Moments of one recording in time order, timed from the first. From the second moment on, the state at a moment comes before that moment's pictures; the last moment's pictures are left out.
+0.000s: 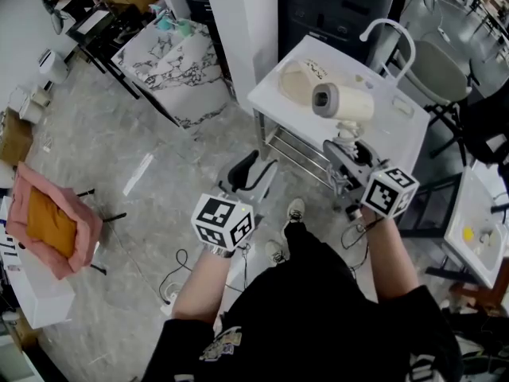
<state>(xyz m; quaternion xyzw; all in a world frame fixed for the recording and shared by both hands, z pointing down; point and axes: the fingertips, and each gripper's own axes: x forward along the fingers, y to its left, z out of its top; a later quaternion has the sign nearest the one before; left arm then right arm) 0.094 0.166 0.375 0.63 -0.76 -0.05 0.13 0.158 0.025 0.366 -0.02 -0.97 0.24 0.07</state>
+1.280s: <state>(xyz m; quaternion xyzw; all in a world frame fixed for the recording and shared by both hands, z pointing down) -0.091 -0.050 0.391 0.65 -0.74 -0.03 0.15 -0.017 -0.189 0.388 0.02 -0.96 0.27 0.07</state>
